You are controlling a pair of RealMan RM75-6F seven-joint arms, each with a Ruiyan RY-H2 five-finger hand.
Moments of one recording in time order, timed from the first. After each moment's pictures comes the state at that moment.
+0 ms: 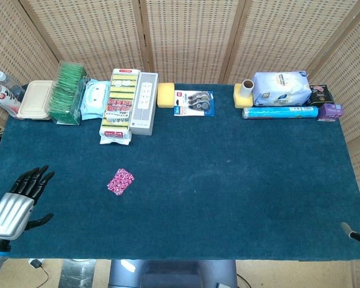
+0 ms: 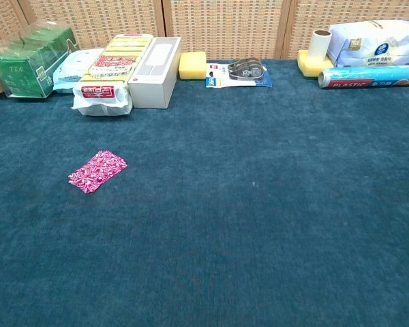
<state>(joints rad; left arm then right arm) -0.15 -1.13 0.05 -1.61 1.71 1.52 0.08 -0.06 -1.00 0.10 -1.81 -1.40 1.62 -0.20</state>
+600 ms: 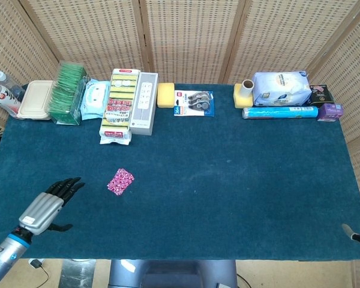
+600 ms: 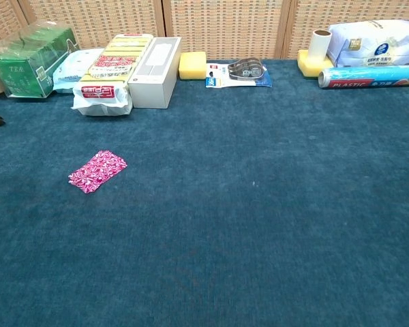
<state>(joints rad) -0.33 -1.07 0.09 -1.70 1.64 1.11 -0.04 -0.07 -0.96 0.10 -1.82 -1.40 1.61 -0.09</state>
